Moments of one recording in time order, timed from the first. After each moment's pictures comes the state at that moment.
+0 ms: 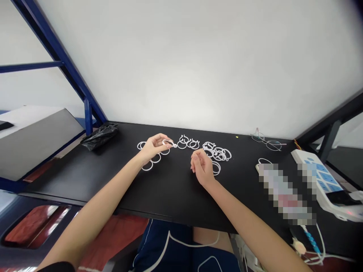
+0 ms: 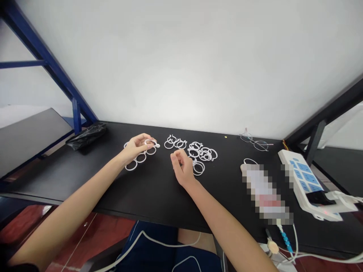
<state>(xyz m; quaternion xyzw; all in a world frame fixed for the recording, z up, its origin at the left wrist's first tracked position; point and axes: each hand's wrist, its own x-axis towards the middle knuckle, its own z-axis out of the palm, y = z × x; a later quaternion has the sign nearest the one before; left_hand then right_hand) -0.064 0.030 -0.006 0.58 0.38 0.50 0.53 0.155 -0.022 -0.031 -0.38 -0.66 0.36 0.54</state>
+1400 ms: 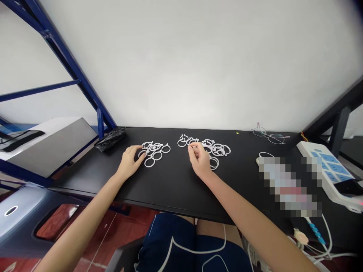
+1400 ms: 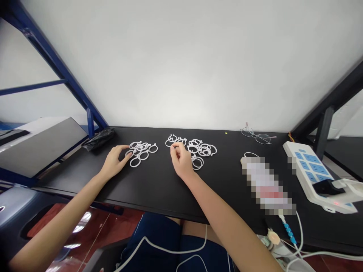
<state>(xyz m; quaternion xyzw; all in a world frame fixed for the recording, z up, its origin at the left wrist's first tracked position) -0.155 -0.016 -0.050 0.74 0.59 0.32 -0.04 0.154 -0.016 -0.036 -0.39 -0.67 0.27 0.57</state>
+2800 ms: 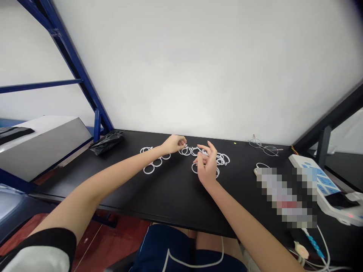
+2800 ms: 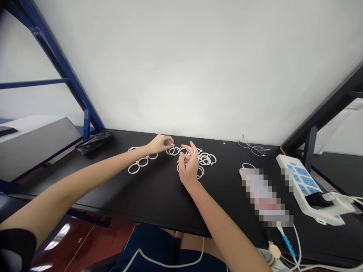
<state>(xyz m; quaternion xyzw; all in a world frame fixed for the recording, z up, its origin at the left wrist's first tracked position) -0.013 0.107 -0.009 0.85 0.38 0.30 0.21 0.157 -0.017 -0.026 -0.42 -0.61 0.22 0.64</state>
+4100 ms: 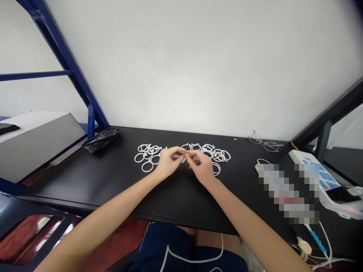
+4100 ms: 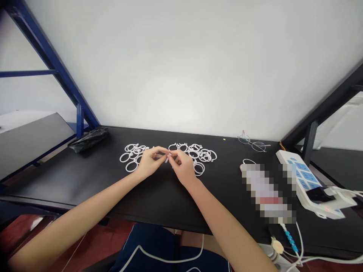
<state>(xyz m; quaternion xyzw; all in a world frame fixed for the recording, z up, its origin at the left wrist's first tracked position) -0.004 0.002 -0.032 0.69 0.35 0.54 0.32 0.154 -0.015 -0.032 -0.41 -0.72 0.20 0.52</state>
